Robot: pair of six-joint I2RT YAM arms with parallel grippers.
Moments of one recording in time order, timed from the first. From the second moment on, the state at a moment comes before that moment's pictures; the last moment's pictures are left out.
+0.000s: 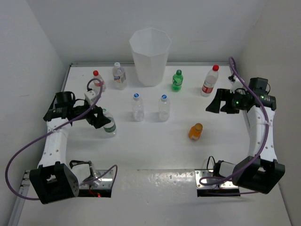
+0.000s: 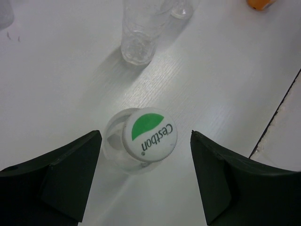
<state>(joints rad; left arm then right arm) 0.24 1.08 0.92 -0.81 0.96 0.70 -0.32 1.21 1.17 -1.00 -0.67 -0.21</state>
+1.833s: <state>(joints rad) -0.26 1.90 2.12 0.12 0.38 -0.21 -0.11 1.00 0.92 -0.54 -0.64 -0.09</state>
